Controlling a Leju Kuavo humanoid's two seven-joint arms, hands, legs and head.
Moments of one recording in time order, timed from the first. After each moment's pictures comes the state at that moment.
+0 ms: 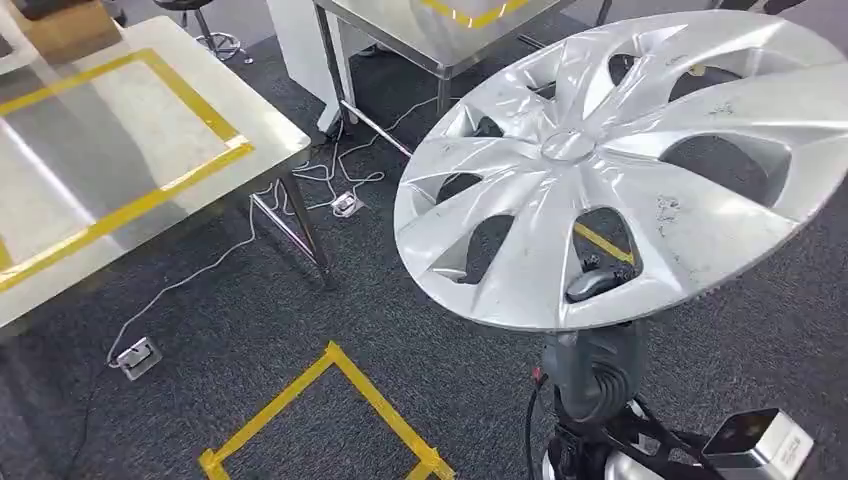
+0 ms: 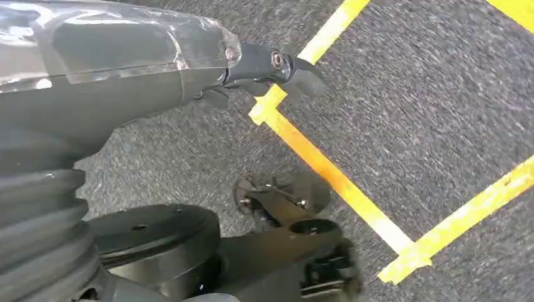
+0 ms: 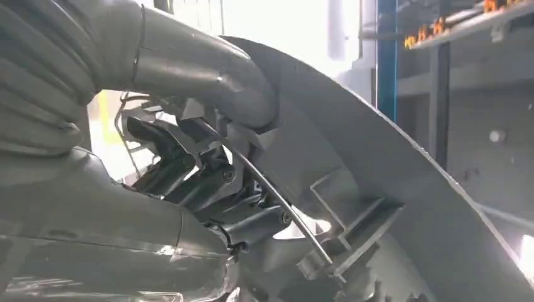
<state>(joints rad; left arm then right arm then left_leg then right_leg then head) -0.12 0.06 -1.03 -0.22 0.89 0.25 -0.06 -0.03 -0.20 0.61 -2.09 -0.29 -0.19 -0.52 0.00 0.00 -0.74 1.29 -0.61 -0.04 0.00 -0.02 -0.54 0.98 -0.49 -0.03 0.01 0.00</state>
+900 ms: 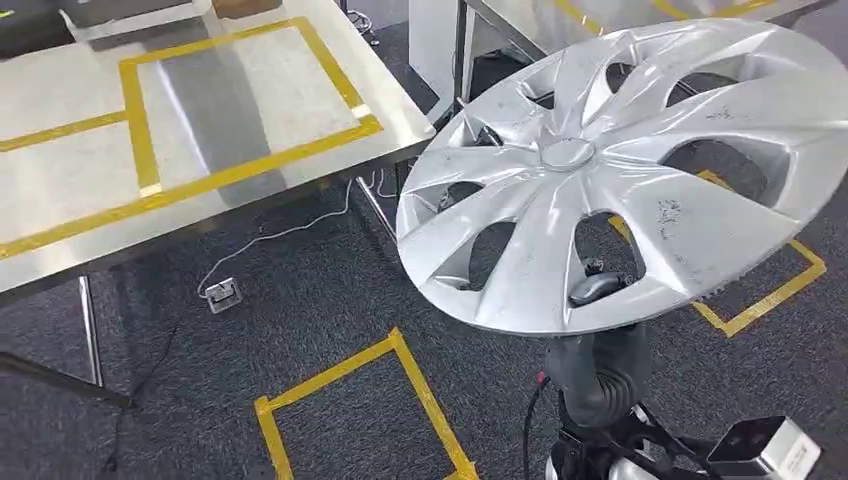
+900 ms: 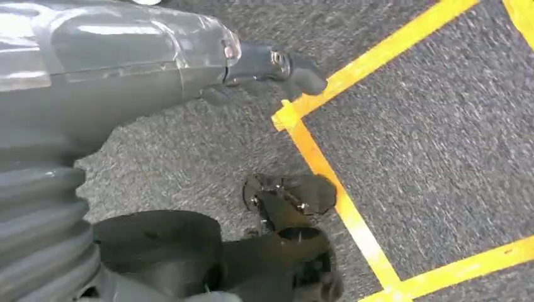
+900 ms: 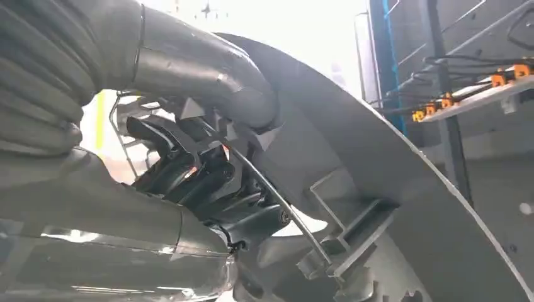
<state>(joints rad) -0.12 0.06 -1.03 -0.23 0.89 0.24 -0.06 -0.04 -0.20 0.63 -2.09 -0.29 -0.19 -0.52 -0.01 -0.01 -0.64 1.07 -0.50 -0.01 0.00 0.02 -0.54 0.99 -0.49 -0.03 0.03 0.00</state>
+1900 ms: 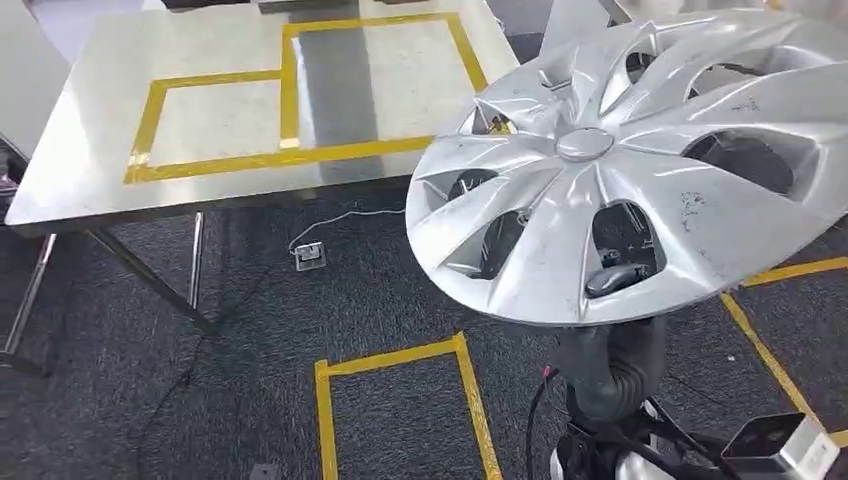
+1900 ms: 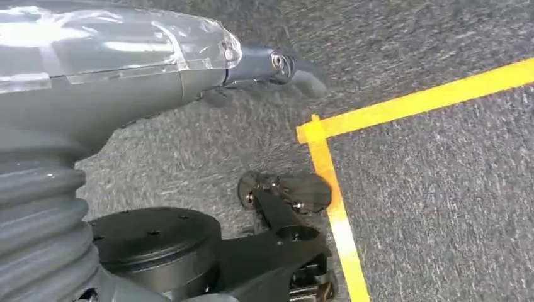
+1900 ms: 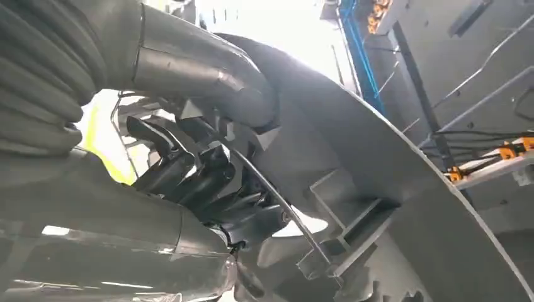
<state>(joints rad) -0.12 0.06 -1.03 -0.23 0.88 0.25 -0.07 -0.06 -0.21 0.61 -2.10 -0.31 -0.22 -0.52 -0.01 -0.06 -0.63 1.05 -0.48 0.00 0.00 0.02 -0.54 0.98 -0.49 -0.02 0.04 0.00</state>
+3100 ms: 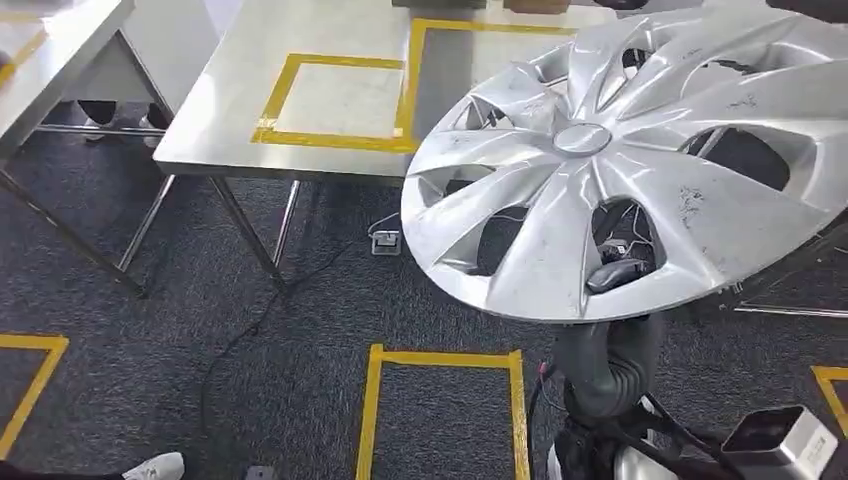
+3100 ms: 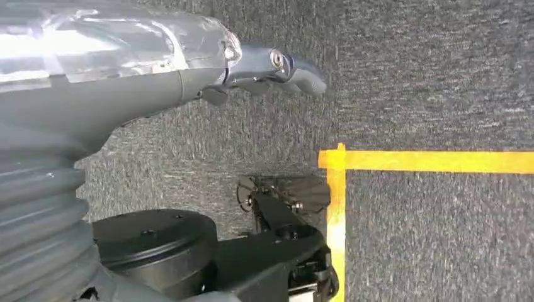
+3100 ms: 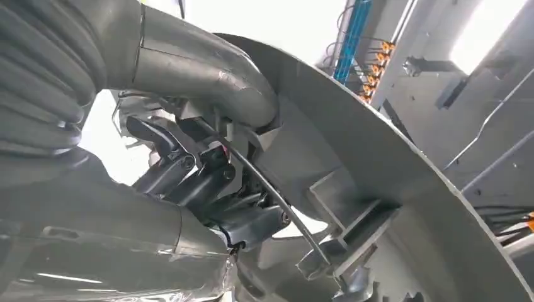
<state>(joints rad) -0.12 0.05 -1.03 -0.23 0.88 0.25 -0.08 -0.06 -0.21 0.61 -2.10 -0.34 -0.21 -0.53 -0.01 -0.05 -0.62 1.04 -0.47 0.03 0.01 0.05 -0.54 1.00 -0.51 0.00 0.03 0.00</state>
